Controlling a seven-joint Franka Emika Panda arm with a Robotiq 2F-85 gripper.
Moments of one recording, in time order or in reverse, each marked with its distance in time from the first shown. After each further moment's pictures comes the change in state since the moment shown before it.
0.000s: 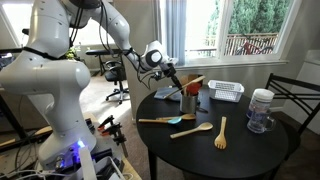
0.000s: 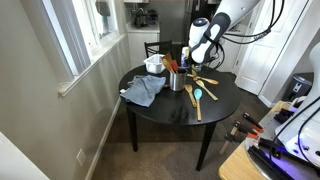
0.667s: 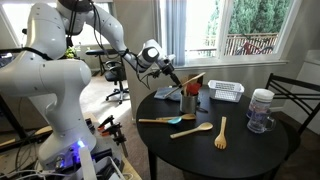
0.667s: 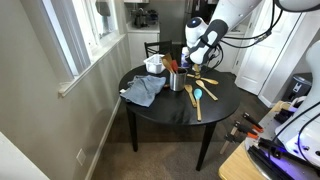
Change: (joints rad) arm 0.200 0.128 -0.182 0.003 0.000 -0.124 0.095
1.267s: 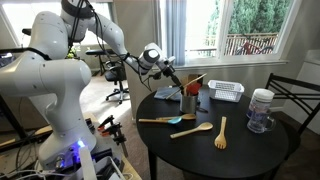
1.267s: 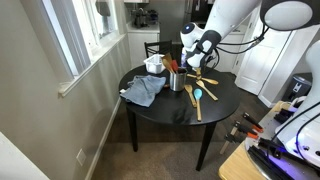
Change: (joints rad) arm 0.005 0.120 -0.009 0.060 0.000 -0.090 0.063
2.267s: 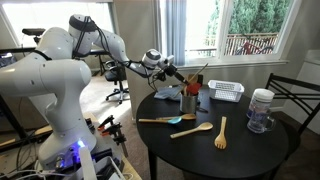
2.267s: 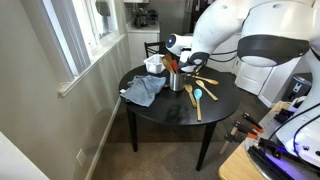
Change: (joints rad) arm 0.000 0.264 -0.041 0.220 -0.169 -0.199 0.250
